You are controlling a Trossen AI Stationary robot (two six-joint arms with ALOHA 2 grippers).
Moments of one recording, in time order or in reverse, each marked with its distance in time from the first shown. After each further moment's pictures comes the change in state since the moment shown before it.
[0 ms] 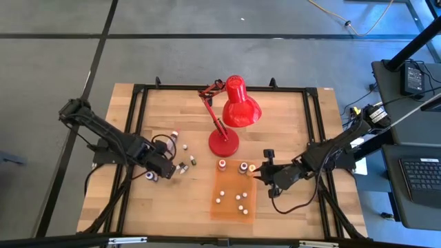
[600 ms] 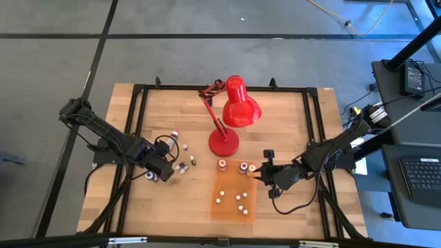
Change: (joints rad) left arm -0.011 0.006 0.000 -0.015 -0.056 0.216; right arm 0.000 0.000 0.000 0.009 -0.002 -0.004
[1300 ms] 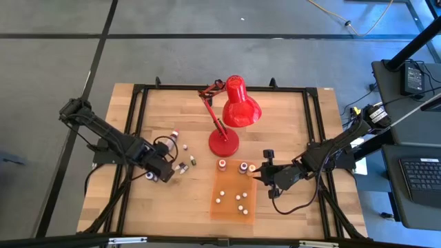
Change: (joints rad) left arm -0.008 0.000 0.000 0.014 0.057 -0.086; right arm -0.001 0.000 0.000 0.013 0.001 -0.004
